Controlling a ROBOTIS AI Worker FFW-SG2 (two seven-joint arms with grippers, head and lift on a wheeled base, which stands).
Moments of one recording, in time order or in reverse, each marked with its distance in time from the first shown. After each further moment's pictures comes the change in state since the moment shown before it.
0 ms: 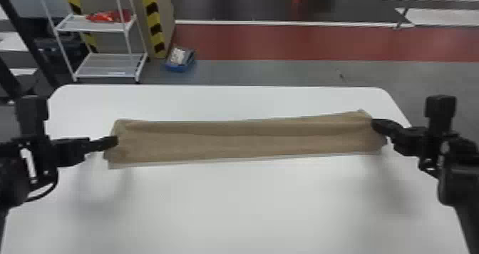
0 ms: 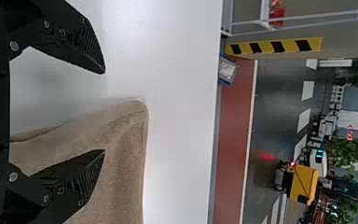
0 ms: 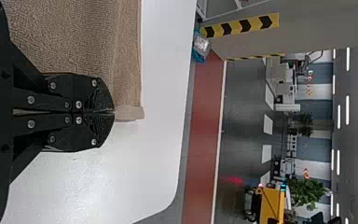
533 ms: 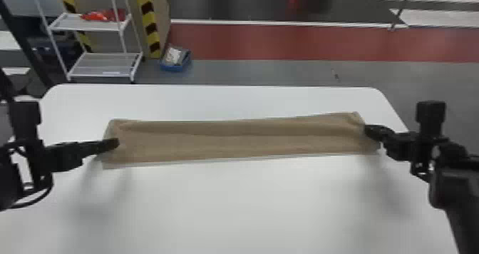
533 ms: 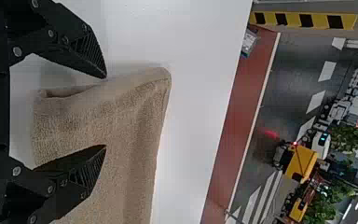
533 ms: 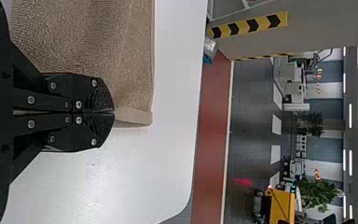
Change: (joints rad) left arm 0.021 0.002 0.013 -0.029 0.076 0.064 -0.069; right arm 0.020 0.008 -0.001 -0.013 0.005 0.026 0.000
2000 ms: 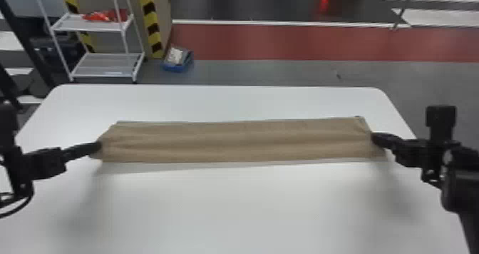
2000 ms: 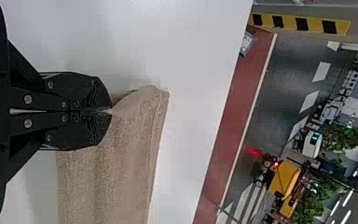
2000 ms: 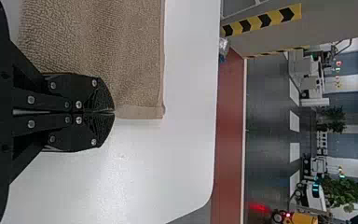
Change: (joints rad) left arm 0.055 0.009 0.085 -0.072 -0.013 0.028 -0.080; right arm 0.043 -0.007 -0.015 -0.094 -0.002 0.133 0.026
